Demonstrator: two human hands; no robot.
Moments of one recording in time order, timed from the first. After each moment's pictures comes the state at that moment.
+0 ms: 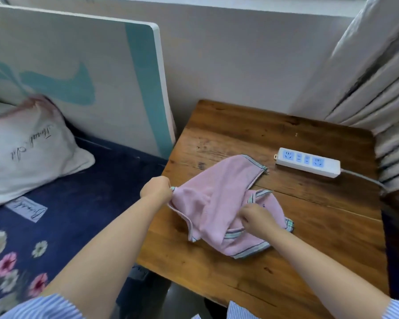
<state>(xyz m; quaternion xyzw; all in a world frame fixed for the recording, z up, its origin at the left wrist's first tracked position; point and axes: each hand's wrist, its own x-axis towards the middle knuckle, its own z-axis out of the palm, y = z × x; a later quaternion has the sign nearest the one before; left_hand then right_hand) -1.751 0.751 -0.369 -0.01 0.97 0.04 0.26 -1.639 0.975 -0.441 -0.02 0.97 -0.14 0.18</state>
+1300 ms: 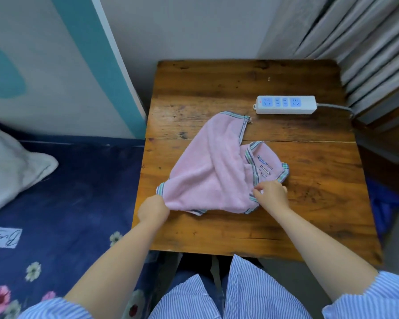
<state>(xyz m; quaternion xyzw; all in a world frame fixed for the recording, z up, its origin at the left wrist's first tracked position) -1.710 0.707 -0.450 -0.03 0.94 0.00 0.35 -1.582 0.947 -0.463 0.37 0.90 -0.21 0.12</state>
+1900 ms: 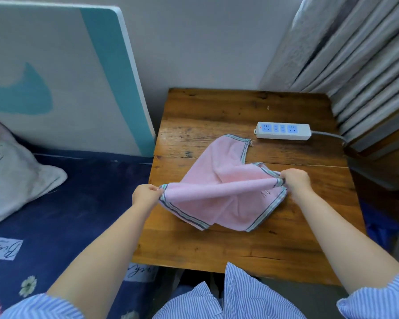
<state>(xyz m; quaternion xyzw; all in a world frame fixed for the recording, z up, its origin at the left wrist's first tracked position) -1.759 0.700 -0.411 -0.12 0.90 0.32 0.28 -1.619 1.003 -0.394 0.59 0.66 -0.47 0.00</state>
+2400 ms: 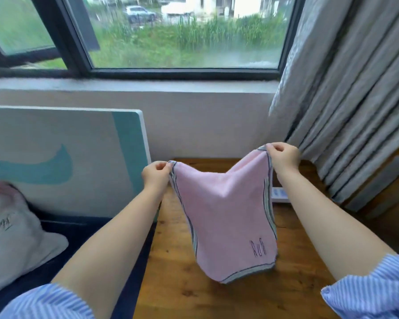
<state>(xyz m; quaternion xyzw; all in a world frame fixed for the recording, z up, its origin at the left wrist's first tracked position) -1.846 0.788 -0.264 0.00 0.82 0.57 0.04 -1.732 1.036 -0.246 0.40 0.76 -0.41 -0.31</state>
